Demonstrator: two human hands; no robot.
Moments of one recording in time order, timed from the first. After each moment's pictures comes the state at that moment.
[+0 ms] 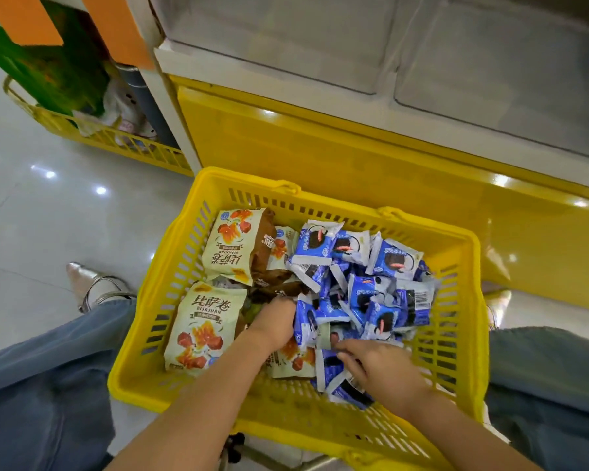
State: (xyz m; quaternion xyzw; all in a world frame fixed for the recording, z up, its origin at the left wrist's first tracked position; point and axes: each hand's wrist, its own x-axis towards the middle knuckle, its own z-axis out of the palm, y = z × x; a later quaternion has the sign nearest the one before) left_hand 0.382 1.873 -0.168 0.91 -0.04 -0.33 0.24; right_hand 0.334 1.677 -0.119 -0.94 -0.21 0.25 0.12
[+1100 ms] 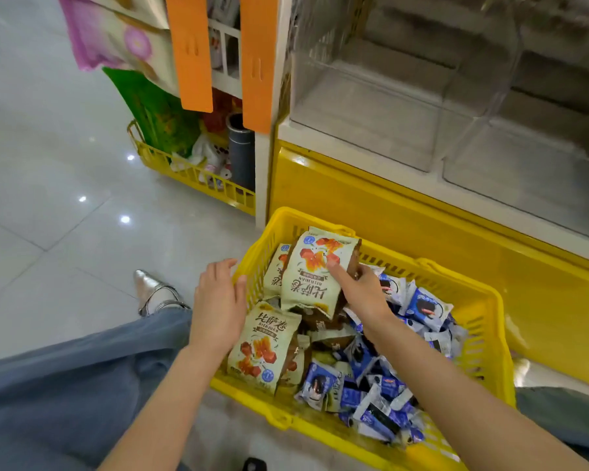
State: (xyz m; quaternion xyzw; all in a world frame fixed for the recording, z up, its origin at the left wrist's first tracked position) left_hand 0.345 2.013 -0.066 0.91 0.19 0.08 0.35; right_hand 0.418 1.819 -0.038 -0.76 0.16 0.21 0.60
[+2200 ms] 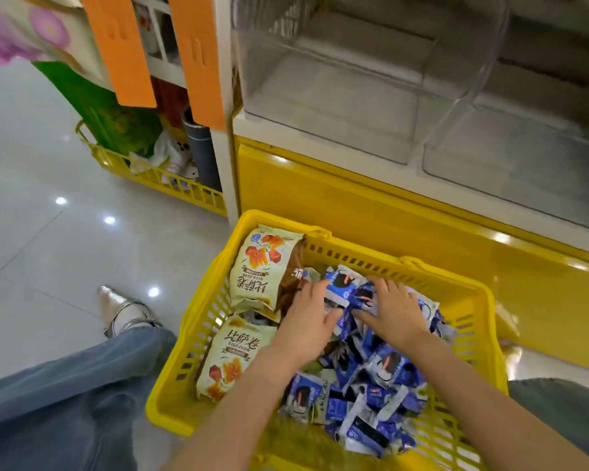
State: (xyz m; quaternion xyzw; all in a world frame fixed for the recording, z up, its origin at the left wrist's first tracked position) left_hand 0.404 1.884 -0.089 0.89 0.00 -0.16 0.43; right_hand 0.452 1.710 -0.104 -0.98 -0.09 0.15 0.03
